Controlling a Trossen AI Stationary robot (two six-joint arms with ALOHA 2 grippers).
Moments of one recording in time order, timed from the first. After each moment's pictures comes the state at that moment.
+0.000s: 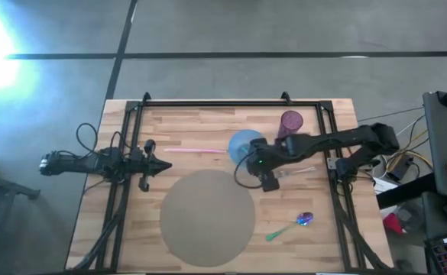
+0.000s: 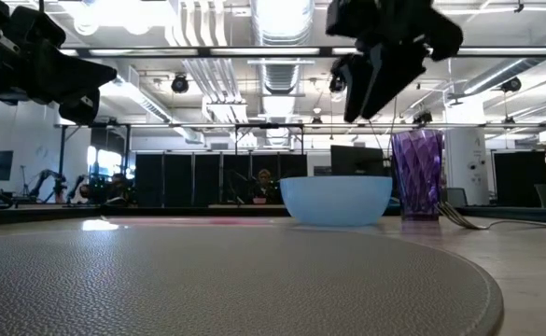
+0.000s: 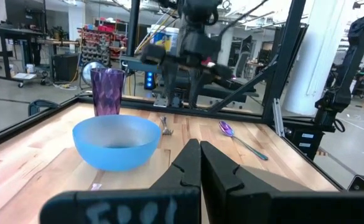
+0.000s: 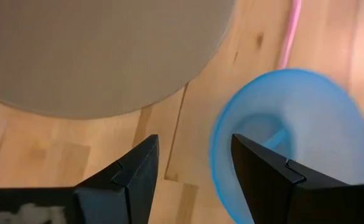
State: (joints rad) left arm -0.08 0.00 0.01 0.02 -0.07 -0.13; right arm 0.05 1.57 1.22 -0.78 0.05 -0.19
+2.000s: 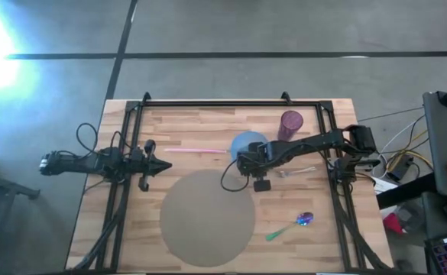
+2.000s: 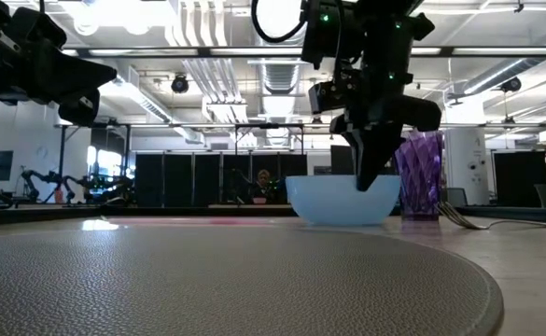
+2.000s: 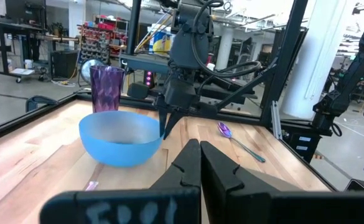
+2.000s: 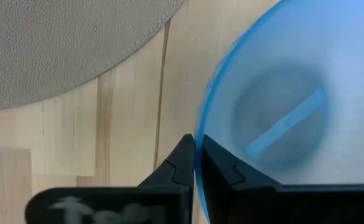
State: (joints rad) left arm -0.08 0.02 0.01 0.03 -0.07 -0.16; right arm 0.02 1.78 1.22 -0.79 0.12 -0.08
